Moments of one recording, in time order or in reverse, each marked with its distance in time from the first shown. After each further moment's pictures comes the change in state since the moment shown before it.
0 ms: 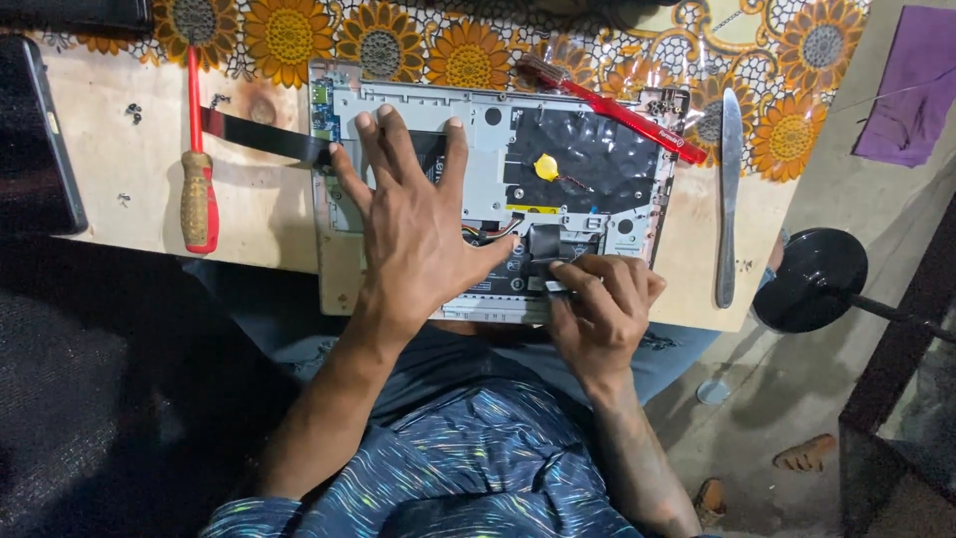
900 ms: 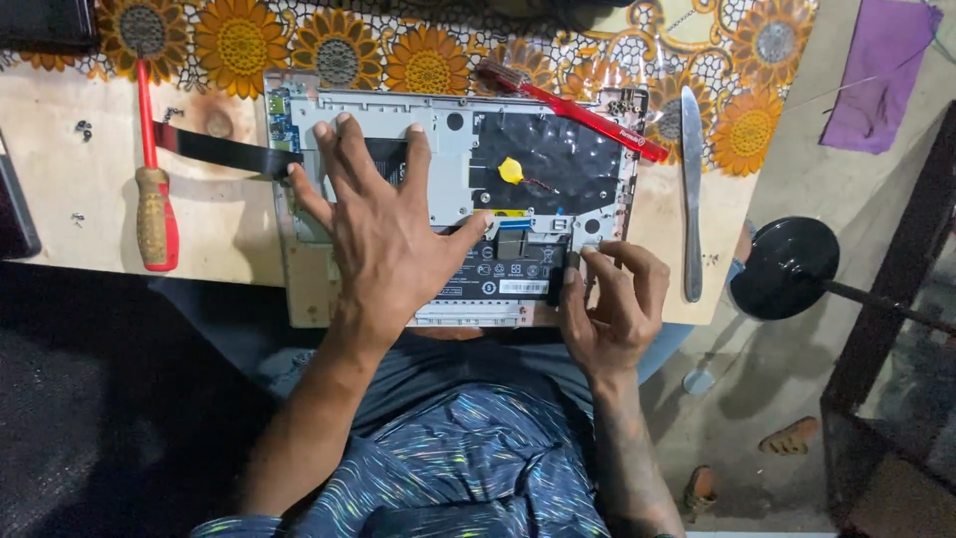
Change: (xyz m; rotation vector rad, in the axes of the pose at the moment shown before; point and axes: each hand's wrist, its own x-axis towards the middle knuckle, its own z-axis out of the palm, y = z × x) left_hand 0.002 0.009 0.004 -0.016 0.147 -0.045; right_hand 0.003 0.014 -0.017 -0.012 0.167 0.112
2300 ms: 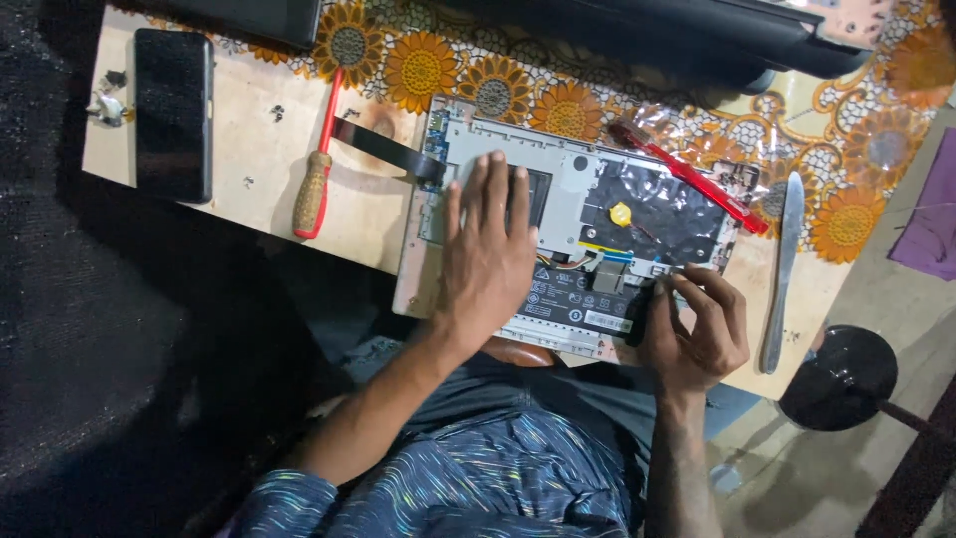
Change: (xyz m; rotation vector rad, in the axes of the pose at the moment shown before) left_hand -0.018 -0.016 -0.014 -0.138 0.026 0.003; right_hand 0.018 0.033 0.031 0.221 0.200 -0.327
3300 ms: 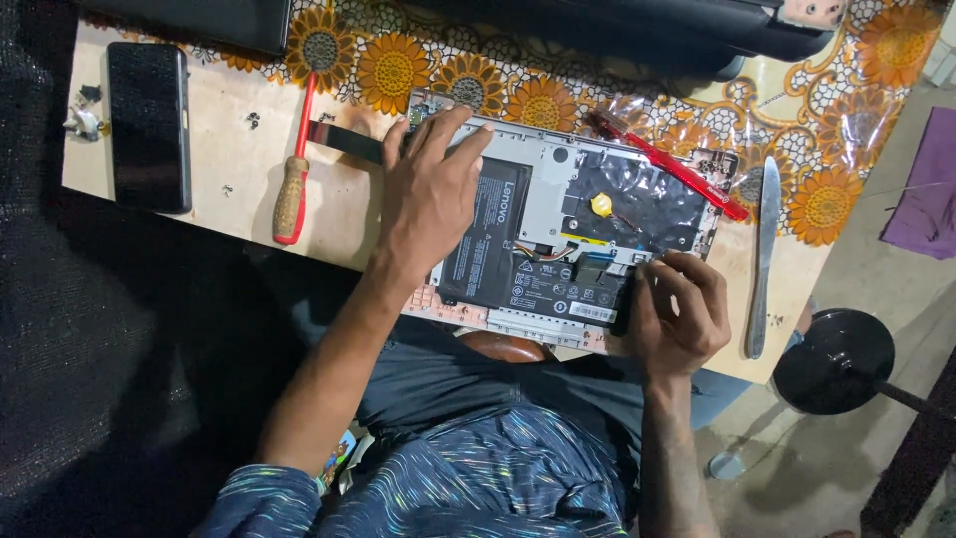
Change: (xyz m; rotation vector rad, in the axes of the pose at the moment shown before) left_hand 0.040 -0.060 0.010 -0.068 0.140 0.169; right_hand 0.003 -0.004 -0.001 -0.025 0.000 0.042
